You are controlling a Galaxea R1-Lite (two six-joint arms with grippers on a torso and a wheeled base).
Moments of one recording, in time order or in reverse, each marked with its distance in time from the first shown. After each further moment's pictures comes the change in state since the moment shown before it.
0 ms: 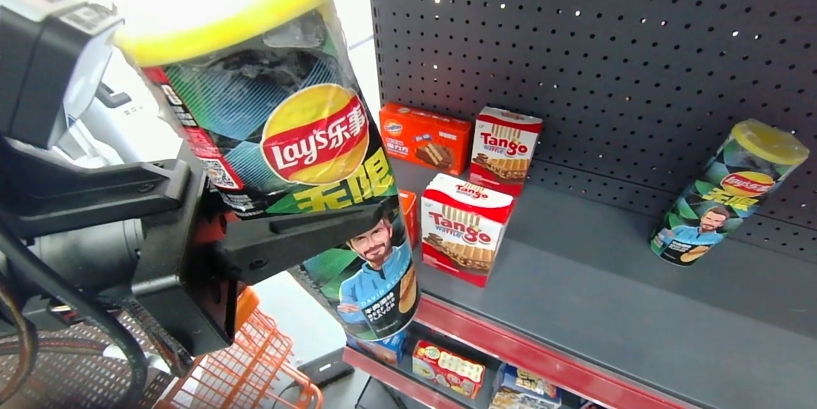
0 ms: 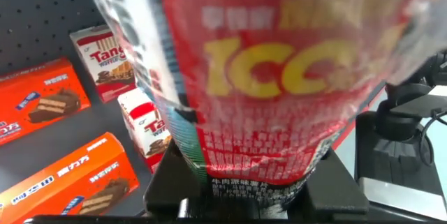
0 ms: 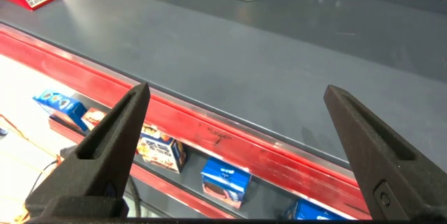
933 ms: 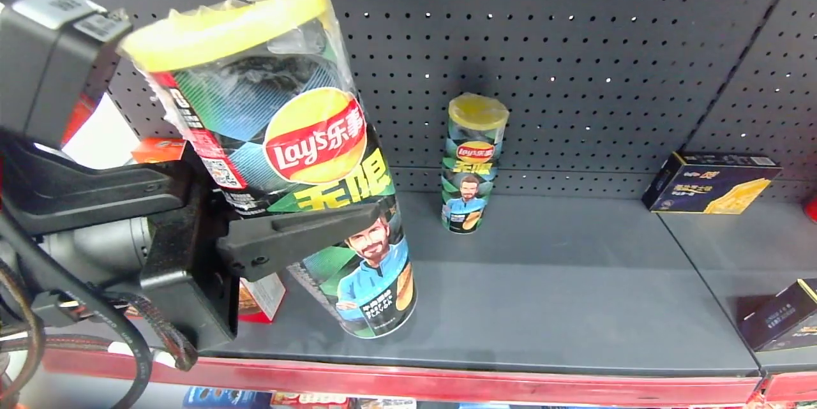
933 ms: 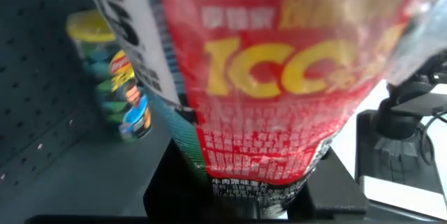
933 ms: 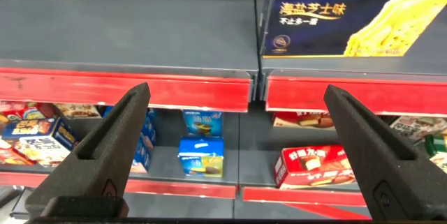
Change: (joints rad) left arm 0.006 0.002 0.006 -0.003 0.001 0.000; right arm -0.001 0.000 0.000 -0.001 -0.001 0.000
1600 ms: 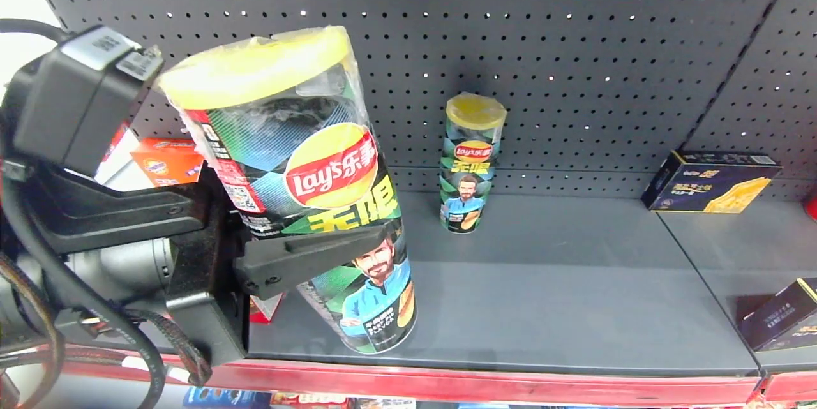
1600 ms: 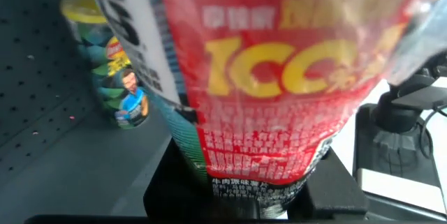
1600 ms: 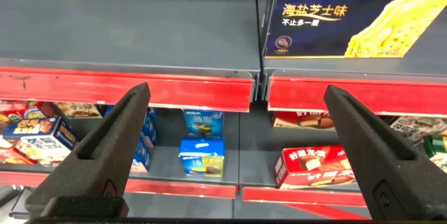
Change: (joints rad) left arm 0.003 0.014 0.028 0.003 0.001 -0.001; right arm 0.002 0.000 0.000 0.001 0.001 0.000
